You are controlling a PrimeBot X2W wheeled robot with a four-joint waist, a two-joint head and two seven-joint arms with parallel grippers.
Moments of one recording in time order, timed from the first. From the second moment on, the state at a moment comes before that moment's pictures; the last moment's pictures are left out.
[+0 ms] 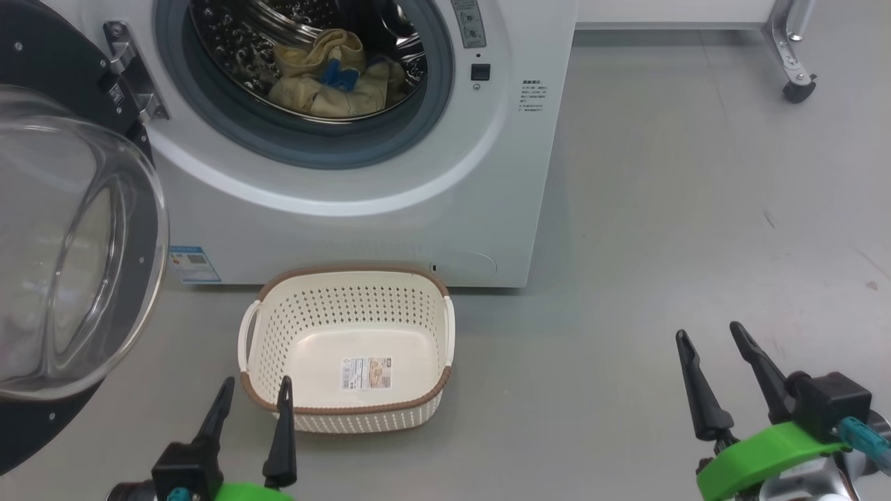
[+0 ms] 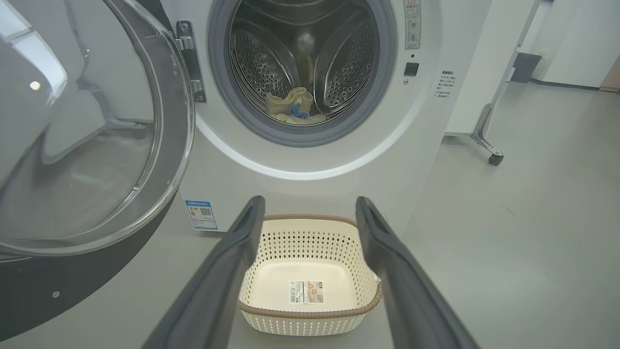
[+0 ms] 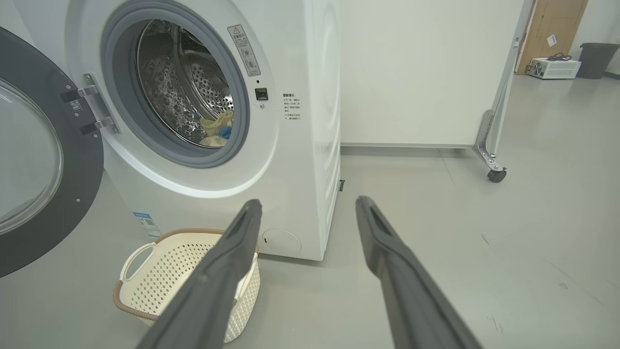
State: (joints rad) left arm -0.04 0.33 -0.50 0.09 -0.46 0.25 -0.24; right arm 0.14 -0.04 0.00 -0.05 0.13 0.13 -0.08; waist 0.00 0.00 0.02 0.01
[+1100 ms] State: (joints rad) left arm -0.05 0.33 -0.50 0.08 -0.45 0.25 -0.25; right arm 0.14 -0.04 -0.03 -0.06 0.13 0.13 -0.08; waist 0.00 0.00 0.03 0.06
